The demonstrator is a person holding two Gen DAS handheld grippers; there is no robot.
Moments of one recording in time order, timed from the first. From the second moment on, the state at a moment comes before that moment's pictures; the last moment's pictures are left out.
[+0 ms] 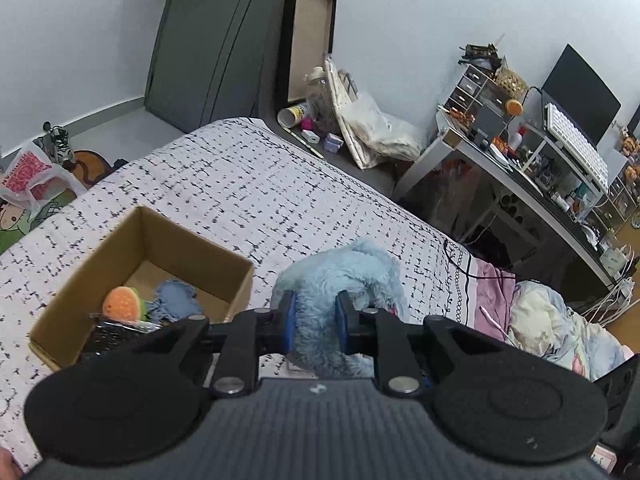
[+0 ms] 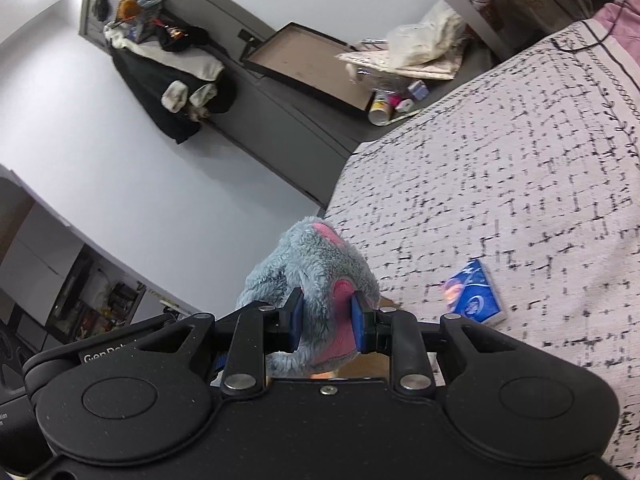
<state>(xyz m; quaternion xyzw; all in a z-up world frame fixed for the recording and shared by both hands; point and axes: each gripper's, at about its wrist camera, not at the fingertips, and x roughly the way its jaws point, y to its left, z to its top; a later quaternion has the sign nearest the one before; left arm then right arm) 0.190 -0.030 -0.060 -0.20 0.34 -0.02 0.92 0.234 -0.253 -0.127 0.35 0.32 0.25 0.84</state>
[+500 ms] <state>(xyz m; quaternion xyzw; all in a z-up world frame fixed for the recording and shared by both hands) 0.176 0.023 -0.061 -0.22 0.33 -0.01 0.92 0.224 -0.205 -0.126 0.33 0.30 0.29 0.85</state>
